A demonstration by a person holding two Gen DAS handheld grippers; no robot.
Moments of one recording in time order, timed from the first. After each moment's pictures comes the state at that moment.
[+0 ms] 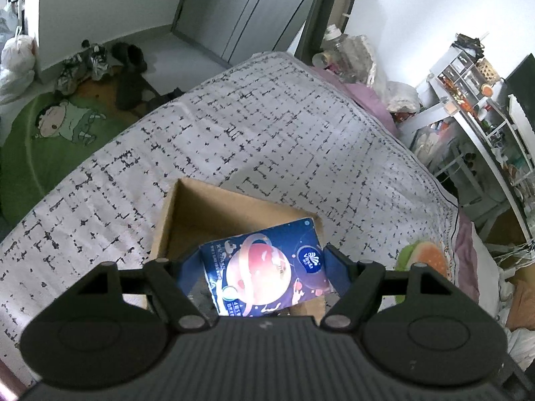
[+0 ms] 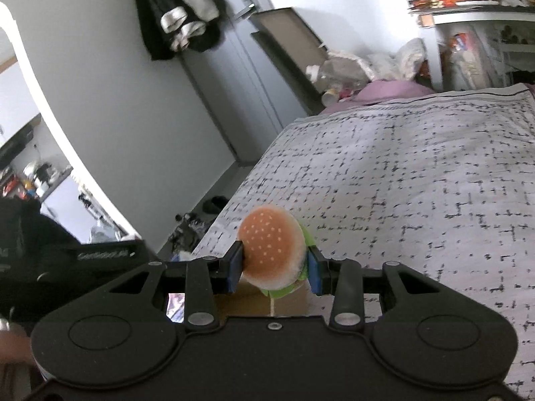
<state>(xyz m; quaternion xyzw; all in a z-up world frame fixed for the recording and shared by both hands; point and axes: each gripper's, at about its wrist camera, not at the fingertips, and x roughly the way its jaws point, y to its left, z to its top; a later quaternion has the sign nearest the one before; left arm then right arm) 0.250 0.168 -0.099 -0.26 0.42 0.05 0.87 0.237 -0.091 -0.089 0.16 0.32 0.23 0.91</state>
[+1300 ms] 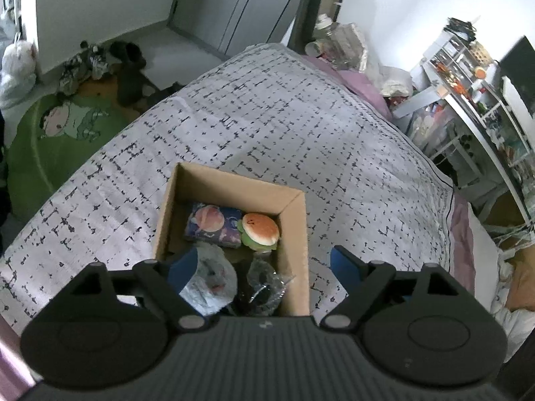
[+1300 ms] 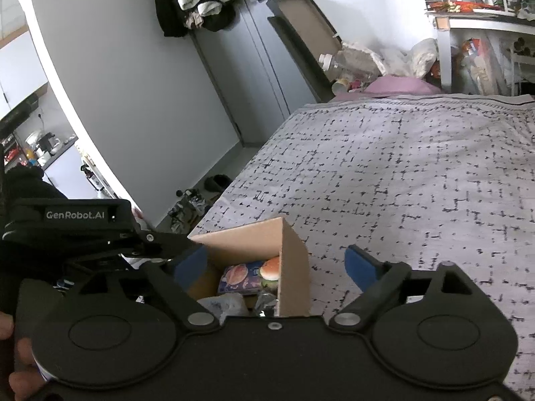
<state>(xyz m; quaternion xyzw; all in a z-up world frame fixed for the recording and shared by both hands) 0.224 0.147 -0.065 -0.24 0.44 0.04 0.86 0.212 -0.100 -0.072 0.12 0.34 0.24 0.90</state>
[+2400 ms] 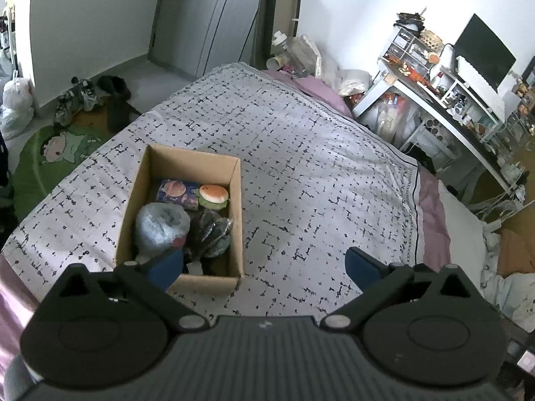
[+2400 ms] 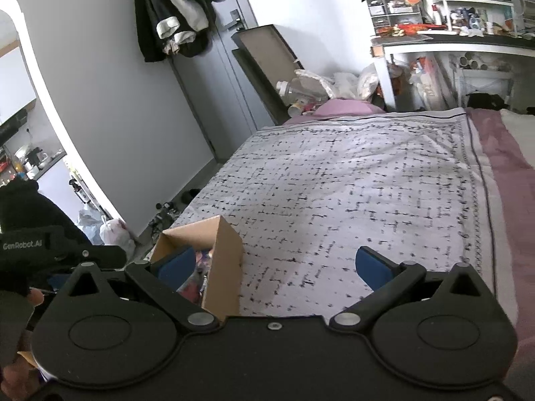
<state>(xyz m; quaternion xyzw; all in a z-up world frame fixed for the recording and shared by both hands) 0.123 0.053 -0.018 -0.19 0.40 0.03 0.90 0.140 -0.232 -0.031 0.12 0.32 0.19 0.92</state>
